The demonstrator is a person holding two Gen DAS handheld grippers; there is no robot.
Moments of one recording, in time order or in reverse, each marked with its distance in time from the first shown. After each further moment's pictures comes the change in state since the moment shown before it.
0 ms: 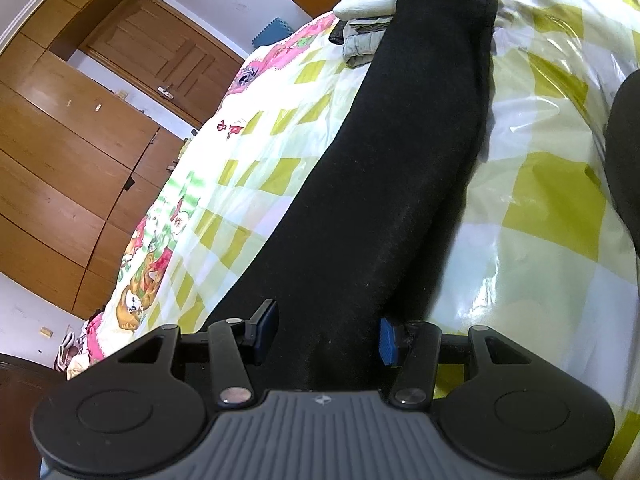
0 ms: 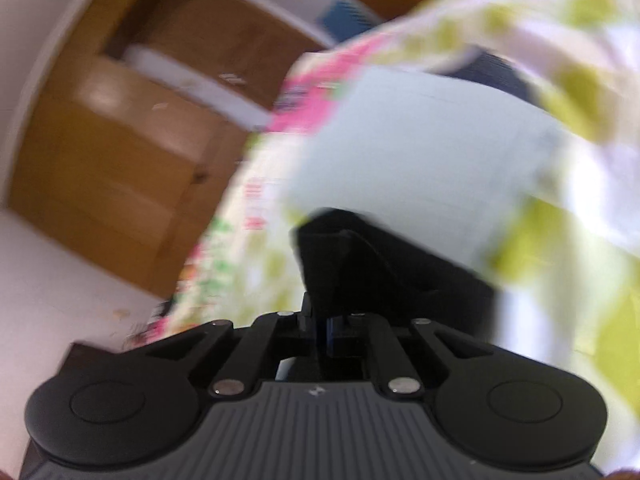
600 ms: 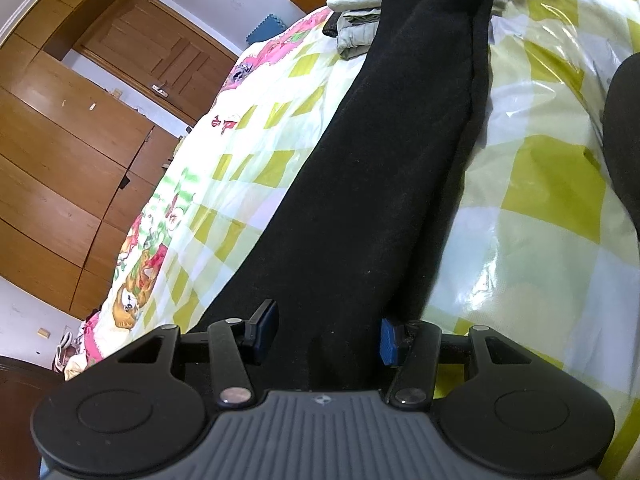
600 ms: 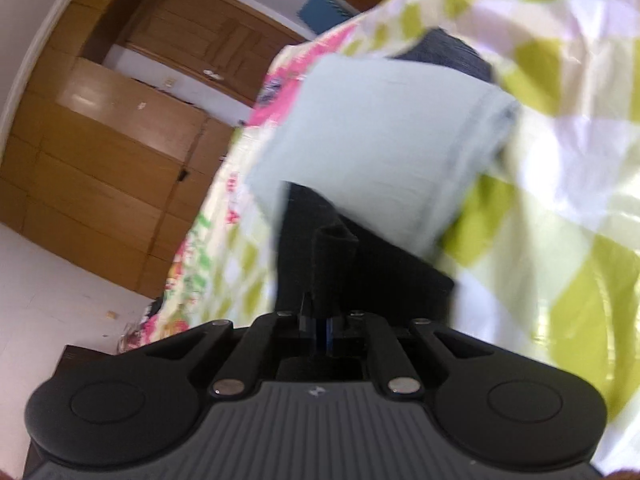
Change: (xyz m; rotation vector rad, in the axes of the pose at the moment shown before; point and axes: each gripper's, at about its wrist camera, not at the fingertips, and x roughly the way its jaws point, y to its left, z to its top) left arm 0.011 0.003 0.000 0.010 0.012 -0.010; right arm -0.014 -0.052 -0.012 0.070 0.021 -0.111
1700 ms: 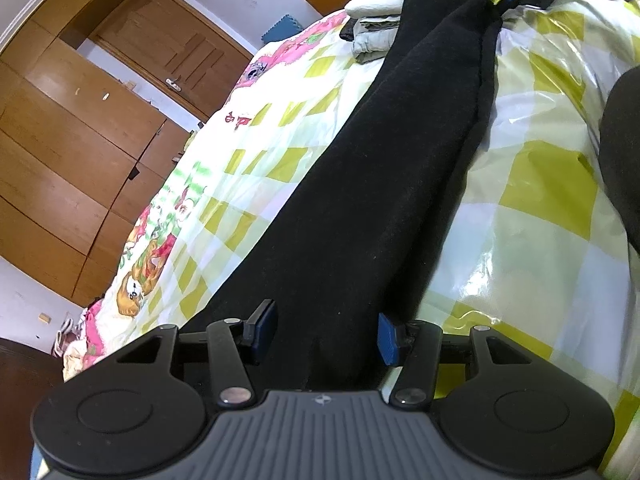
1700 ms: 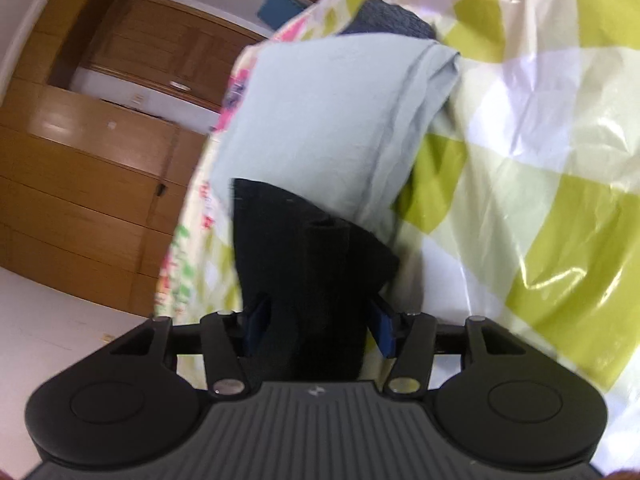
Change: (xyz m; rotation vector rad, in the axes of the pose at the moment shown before) left arm -0.013 0.002 -0.010 -0.061 -0.010 0.012; right arm -0.008 -0.025 -0.016 0.142 -0.018 -0.080
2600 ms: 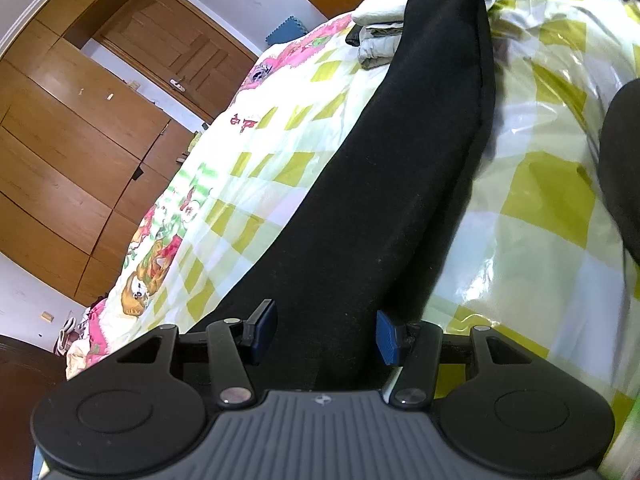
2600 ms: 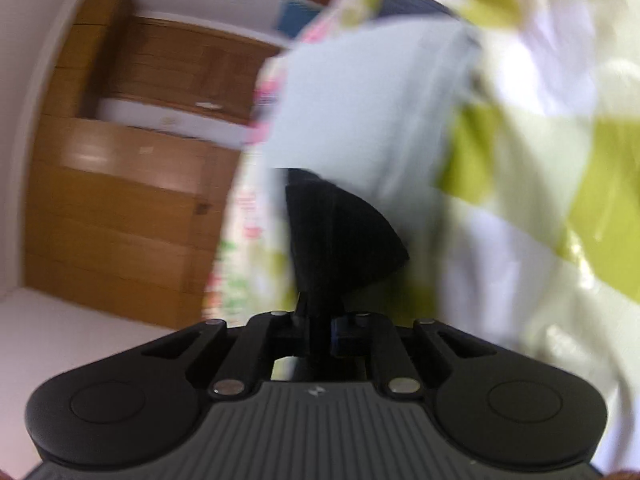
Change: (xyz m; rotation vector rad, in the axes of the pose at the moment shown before) left arm -0.010 0.003 0.003 0.001 -0.006 0.010; right arm -0.017 0.013 -0.001 0.047 0.001 0.200
